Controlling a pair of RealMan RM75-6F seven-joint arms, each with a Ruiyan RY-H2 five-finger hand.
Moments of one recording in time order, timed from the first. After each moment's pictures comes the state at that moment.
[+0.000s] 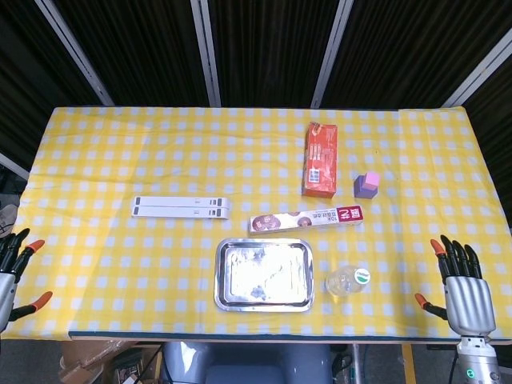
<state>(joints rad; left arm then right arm) -0.01 -1.06 0.00 -1.71 1.59 1.57 0.08 0.01 -1.25 0.06 -1.61 -1.52 1.55 -0.14</state>
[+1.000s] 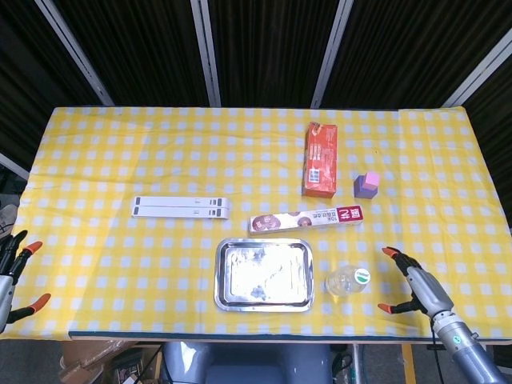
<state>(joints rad) 0.00 -1.05 0.01 -1.71 1.60 1.58 0.08 0.26 -1.11 0.02 -1.64 -1.47 0.96 0.52</state>
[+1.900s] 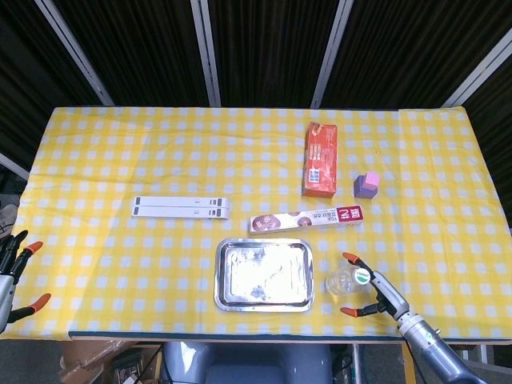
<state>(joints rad) 0.00 -1.05 0.01 -1.71 1.60 1.58 0.09 0.33 -1.36 -0.10 -1.36 -1.71 1.10 1.20</state>
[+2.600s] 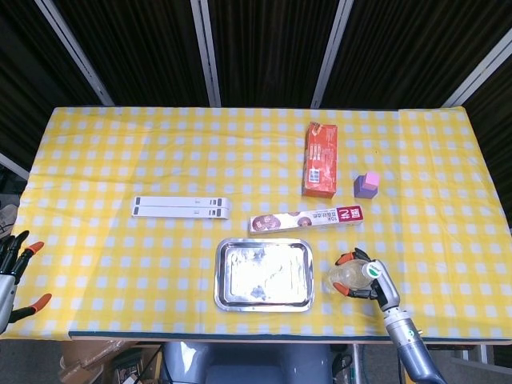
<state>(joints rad) 0.00 -1.05 0.01 -1.72 1.59 1.57 0.09 0.25 -1.50 0.03 -1.45 -1.48 1.20 0.99</state>
